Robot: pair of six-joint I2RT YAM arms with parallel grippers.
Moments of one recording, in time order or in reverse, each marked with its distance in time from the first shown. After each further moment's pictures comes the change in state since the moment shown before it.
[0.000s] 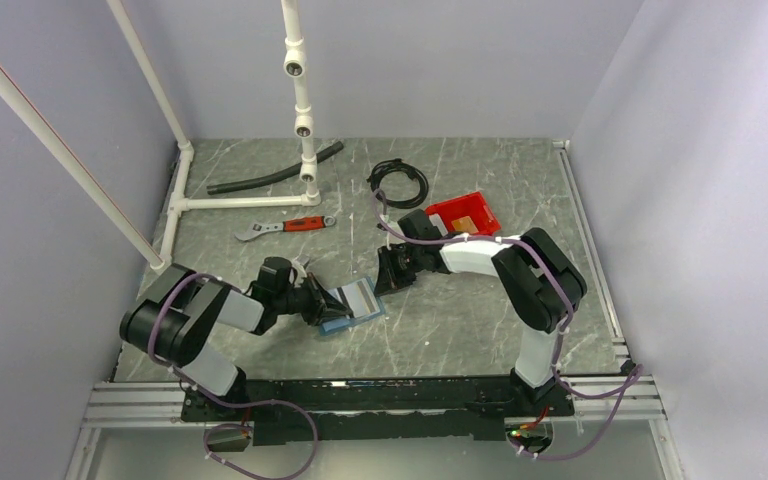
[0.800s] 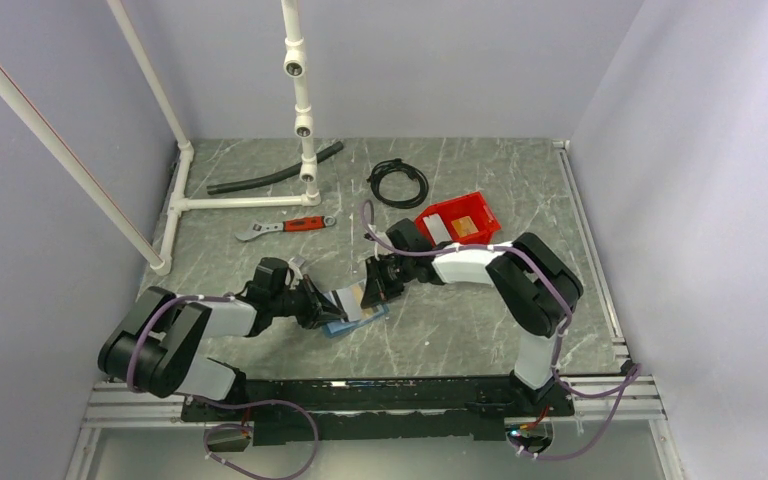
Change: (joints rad) left arm 0.001 -0.161 -0.001 -0.221 -0.051 0.063; right arm 0.084 0.011 -0.044 0.141 -0.078 0.099
